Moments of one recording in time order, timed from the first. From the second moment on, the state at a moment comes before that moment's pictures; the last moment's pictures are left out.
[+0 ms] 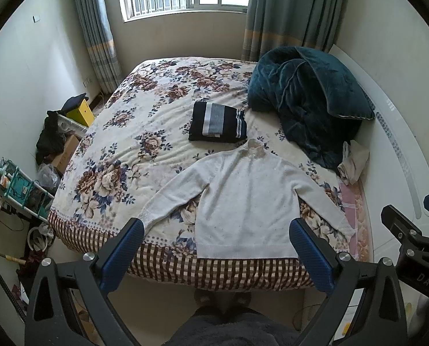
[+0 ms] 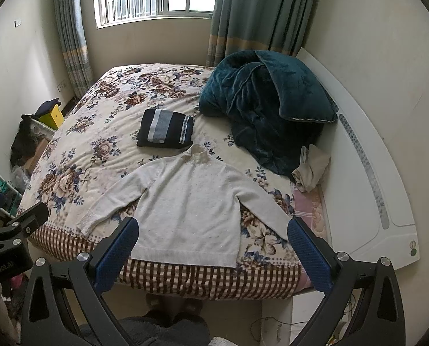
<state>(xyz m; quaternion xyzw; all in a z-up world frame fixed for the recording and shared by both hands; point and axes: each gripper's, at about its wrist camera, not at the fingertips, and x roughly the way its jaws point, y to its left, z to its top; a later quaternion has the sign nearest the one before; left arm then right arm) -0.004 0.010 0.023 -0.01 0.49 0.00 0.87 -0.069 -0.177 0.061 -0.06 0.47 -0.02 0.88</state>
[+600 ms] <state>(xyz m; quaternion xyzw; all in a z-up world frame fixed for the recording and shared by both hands) 0.126 -0.064 -0.167 0.10 0.53 -0.02 0.84 0.011 -0.365 -0.167 0.18 0.52 -0.27 0.79</state>
